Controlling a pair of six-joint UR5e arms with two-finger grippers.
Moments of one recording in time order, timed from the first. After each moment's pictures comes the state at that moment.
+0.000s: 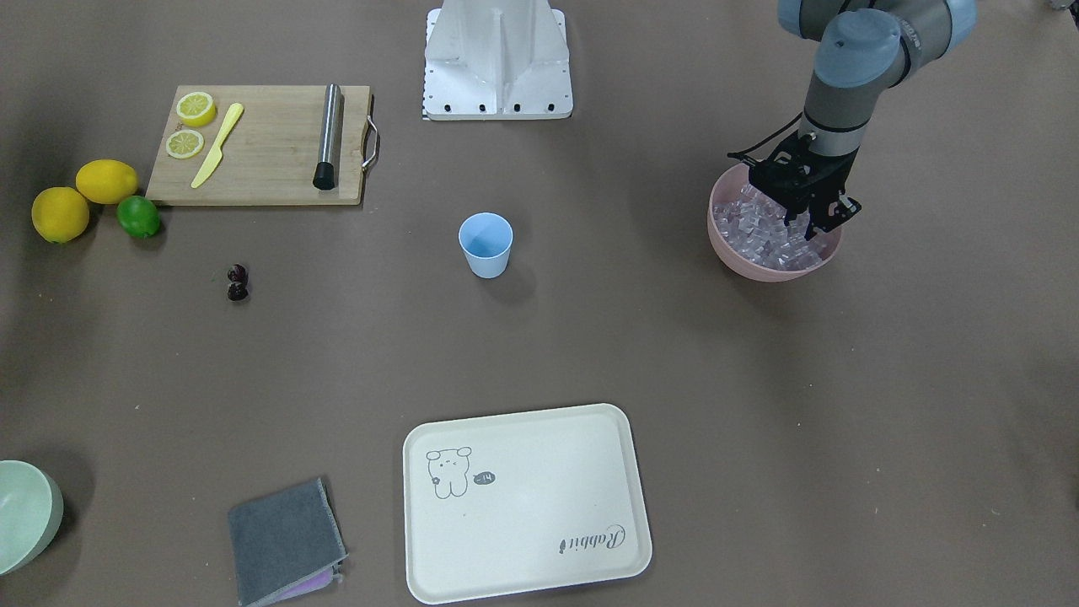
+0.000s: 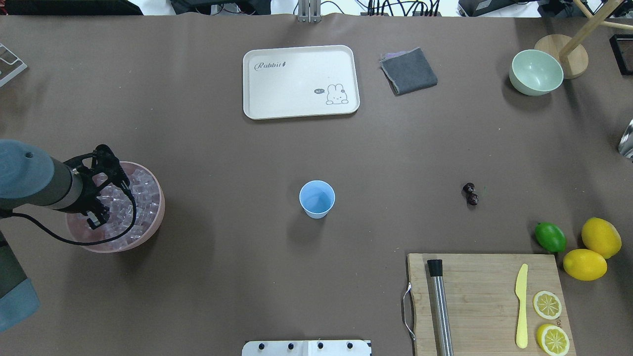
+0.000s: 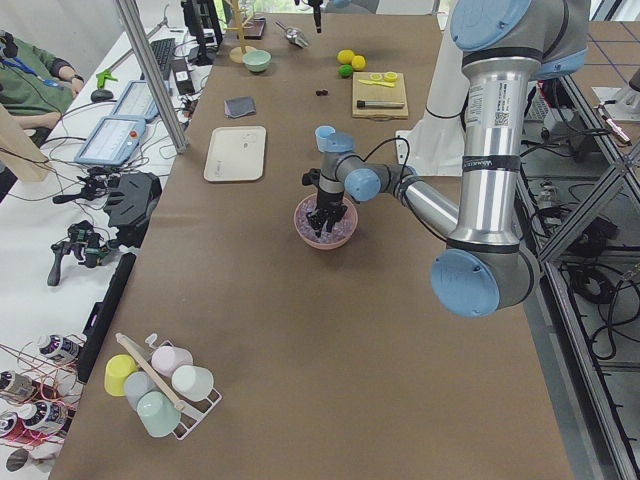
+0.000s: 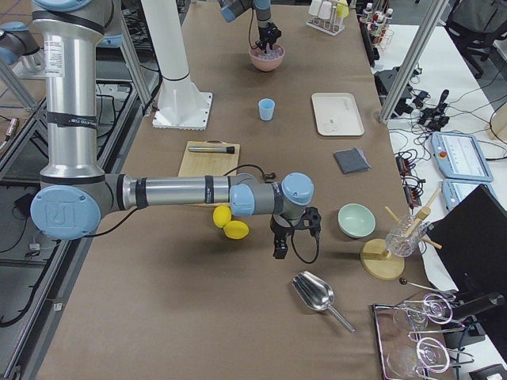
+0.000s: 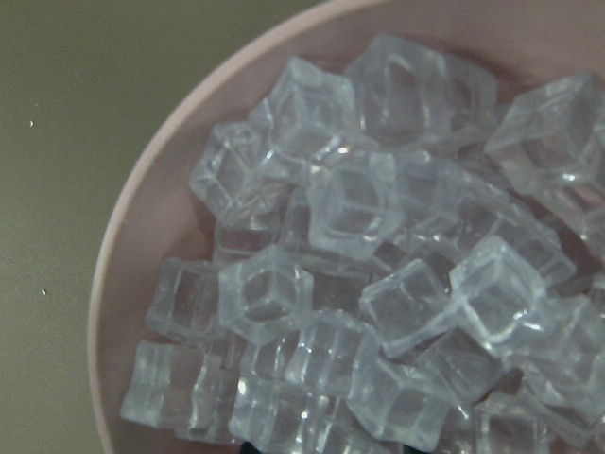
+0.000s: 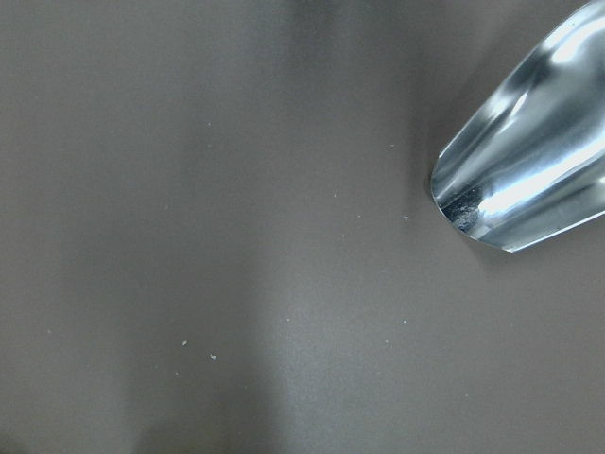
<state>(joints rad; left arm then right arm) -0.65 -1.60 -2.02 -1.66 -1.80 -0.09 1.35 -1.61 1.64 -1.54 2.33 0.13</state>
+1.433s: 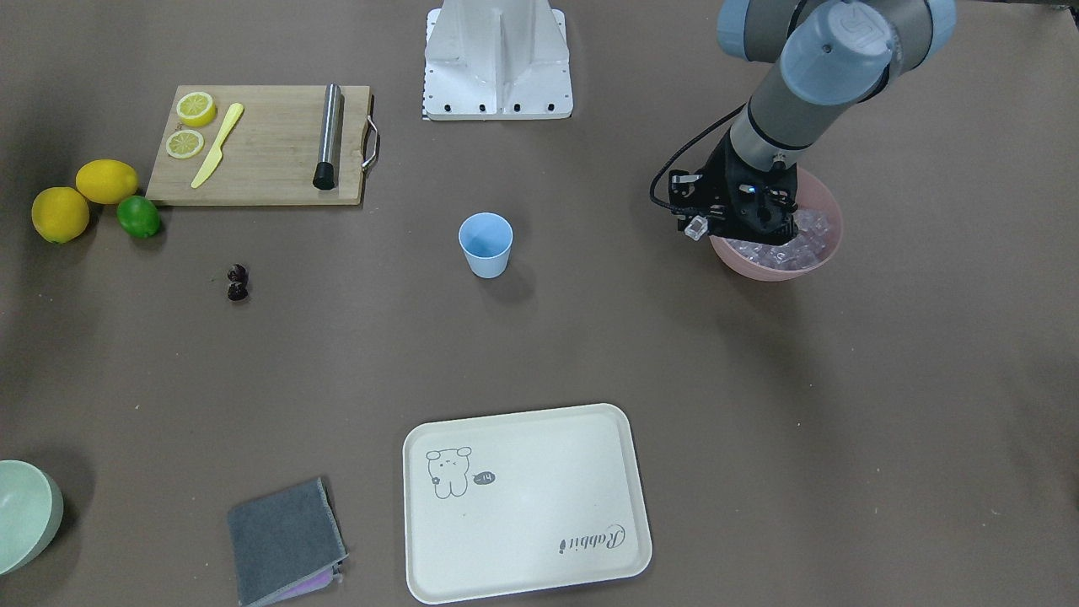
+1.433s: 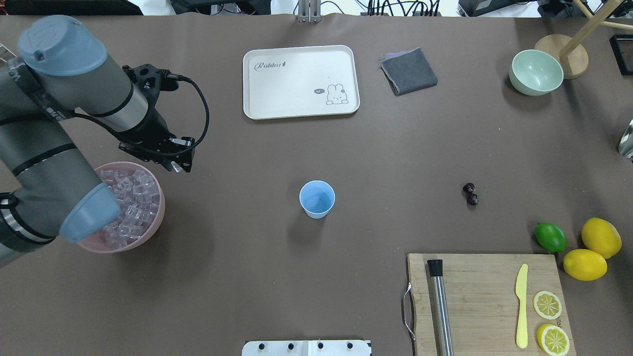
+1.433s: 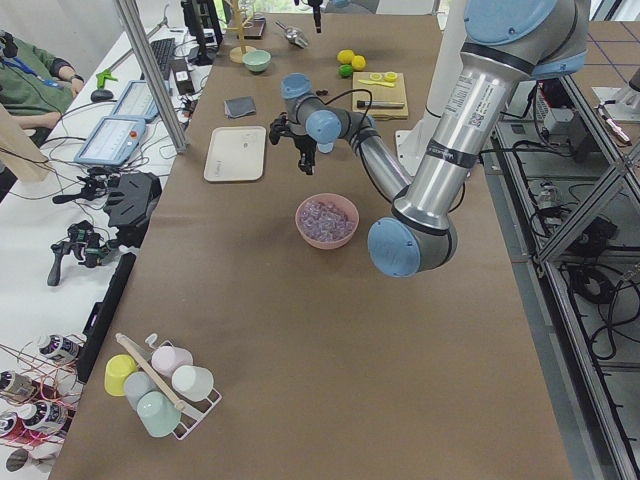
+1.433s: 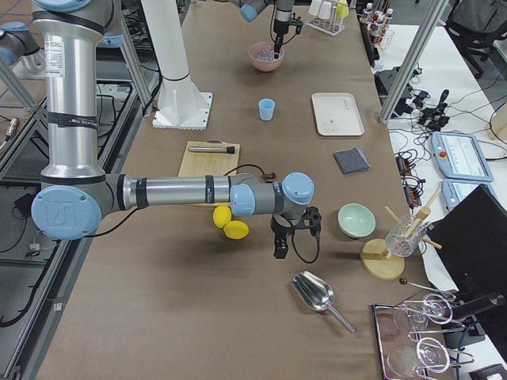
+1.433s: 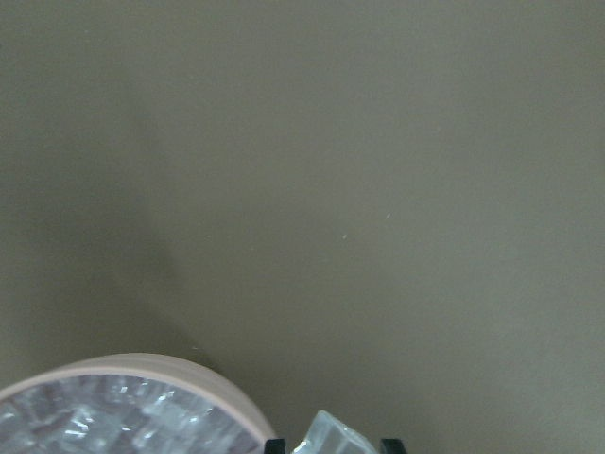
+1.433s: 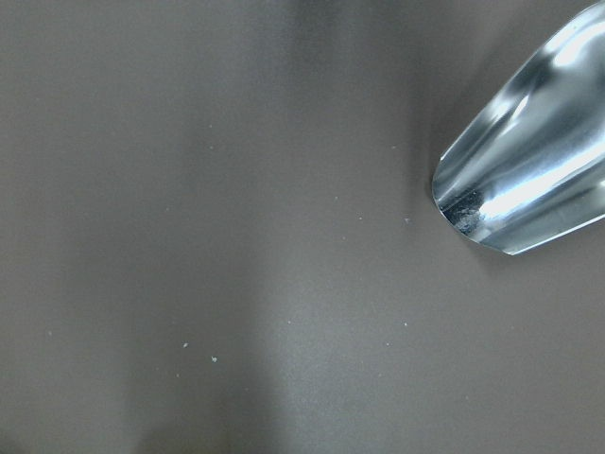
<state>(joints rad) -0.79 -2.03 -1.87 -1.56 -2.23 -1.01 1.35 -1.61 1.64 -1.54 2.33 0.13</state>
